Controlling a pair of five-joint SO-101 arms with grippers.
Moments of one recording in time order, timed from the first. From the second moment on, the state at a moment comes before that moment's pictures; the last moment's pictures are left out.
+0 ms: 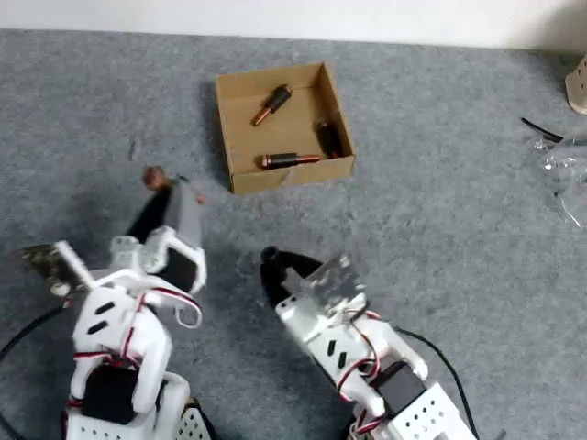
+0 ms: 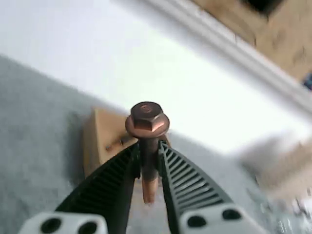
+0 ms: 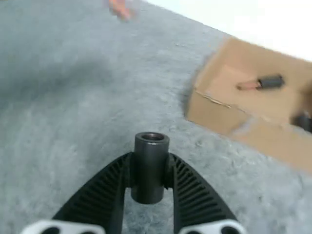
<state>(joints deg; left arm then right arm) 6.8 -103.8 77.7 38.0 37.0 -42.8 -98.0 93.2 30.0 8.7</state>
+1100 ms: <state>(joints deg) 19.5 -103.8 77.9 48.1 31.8 -44.7 -98.0 95.2 29.6 15.1</state>
